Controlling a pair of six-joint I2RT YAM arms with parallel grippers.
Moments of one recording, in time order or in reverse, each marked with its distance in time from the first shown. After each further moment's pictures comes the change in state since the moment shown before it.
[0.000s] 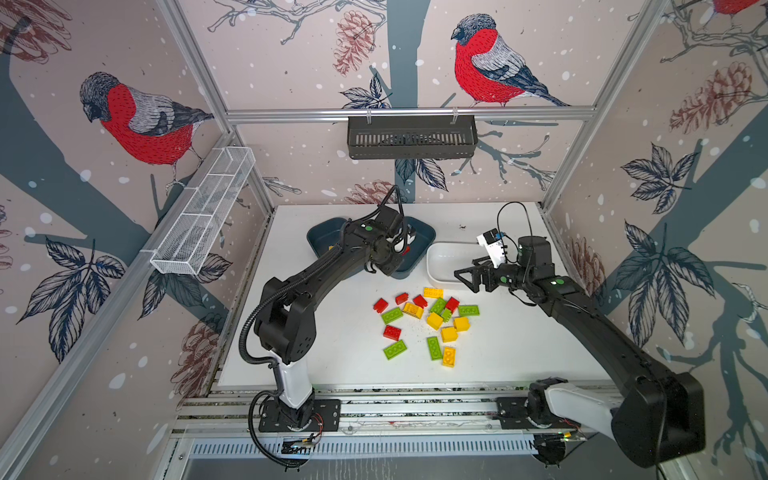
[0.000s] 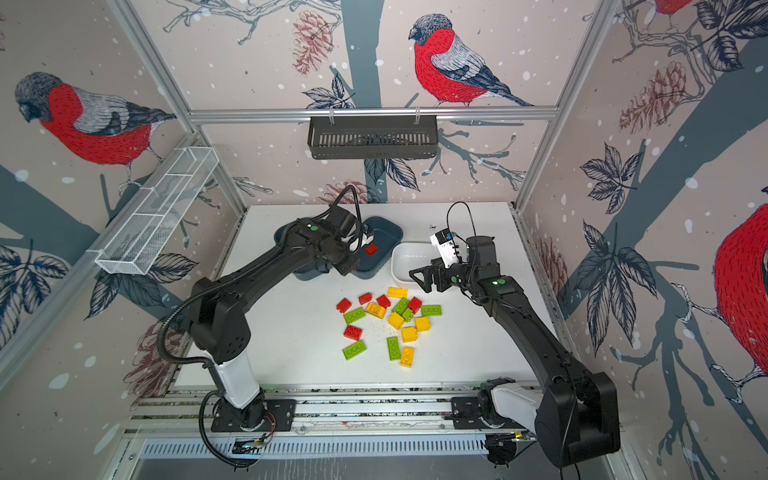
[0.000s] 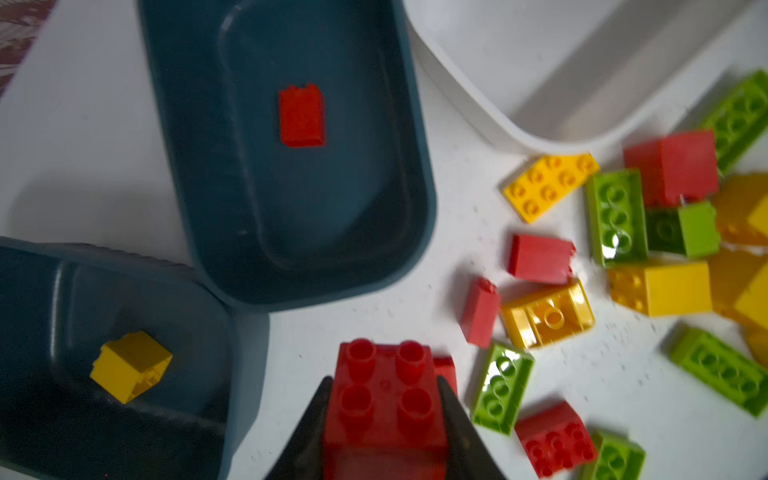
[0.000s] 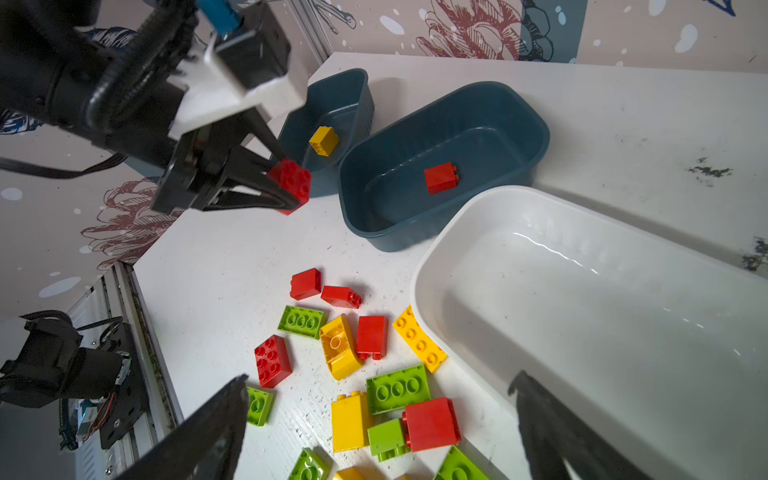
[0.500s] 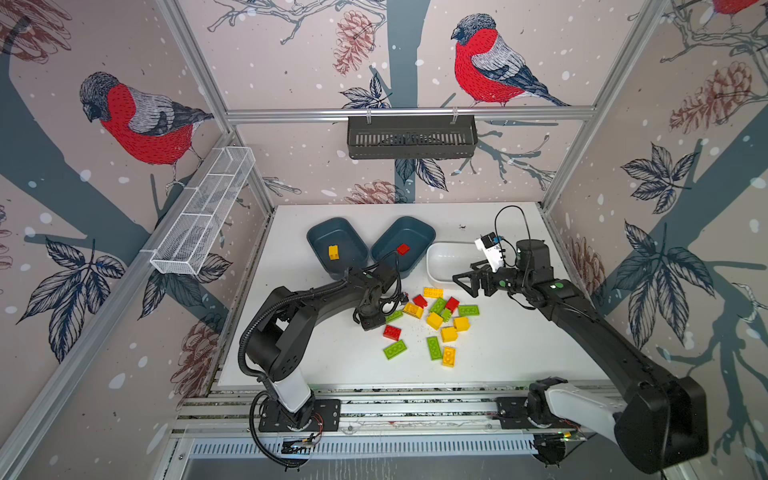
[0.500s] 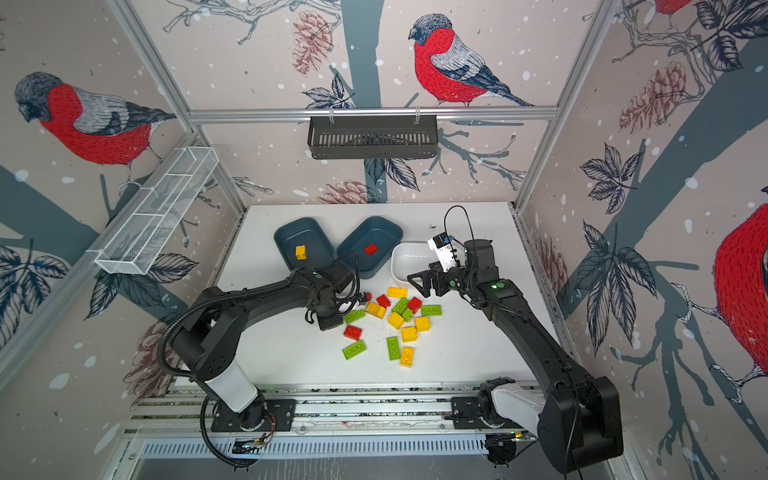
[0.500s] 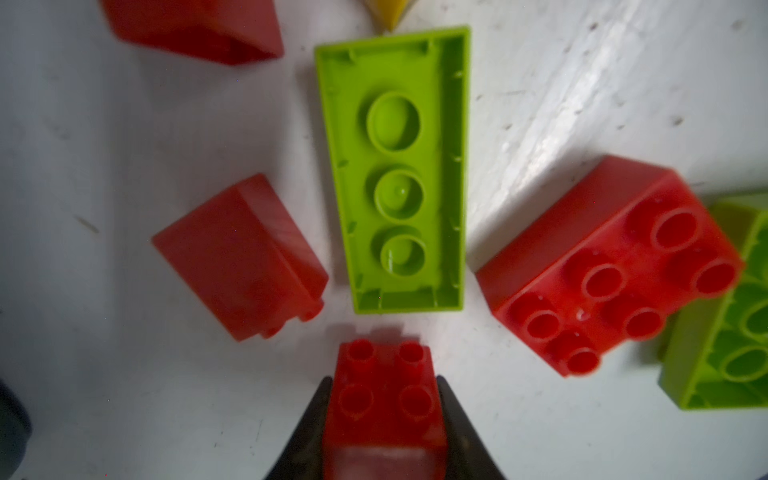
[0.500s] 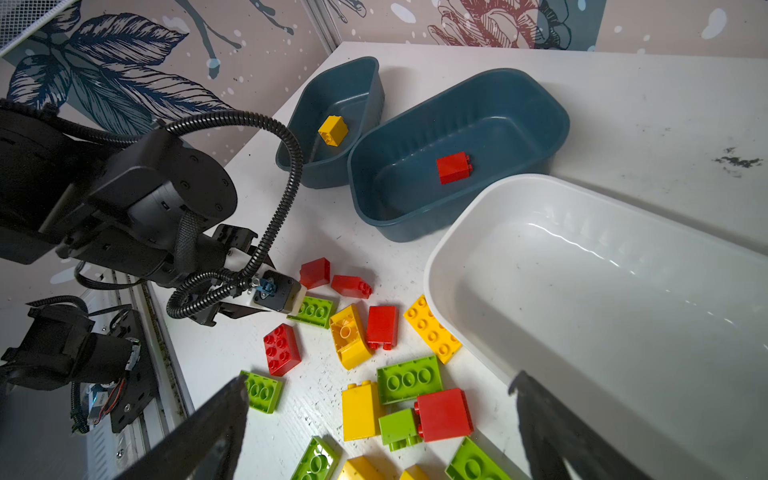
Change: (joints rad) left arm -0.095 -0.167 -0.626 0.104 -0.045 0.295; right arm 0.025 -0.028 -0.030 -0.011 0.001 0.000
